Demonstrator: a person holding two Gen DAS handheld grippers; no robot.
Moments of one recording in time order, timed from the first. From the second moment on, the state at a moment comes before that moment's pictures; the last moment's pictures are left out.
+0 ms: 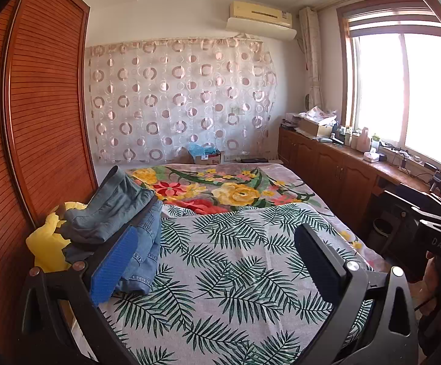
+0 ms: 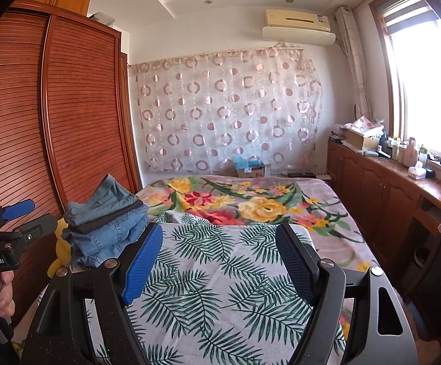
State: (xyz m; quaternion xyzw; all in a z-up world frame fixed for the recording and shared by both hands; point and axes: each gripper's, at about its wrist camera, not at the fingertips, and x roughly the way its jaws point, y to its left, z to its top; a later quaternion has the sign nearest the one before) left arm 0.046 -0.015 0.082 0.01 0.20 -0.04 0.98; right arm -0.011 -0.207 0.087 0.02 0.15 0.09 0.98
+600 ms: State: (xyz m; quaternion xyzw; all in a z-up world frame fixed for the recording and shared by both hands) left arm 0.046 -0.015 0.082 0.00 0.20 -0.04 0.98; right arm -0.010 -0.209 0.085 0.02 0.15 0.09 0.98
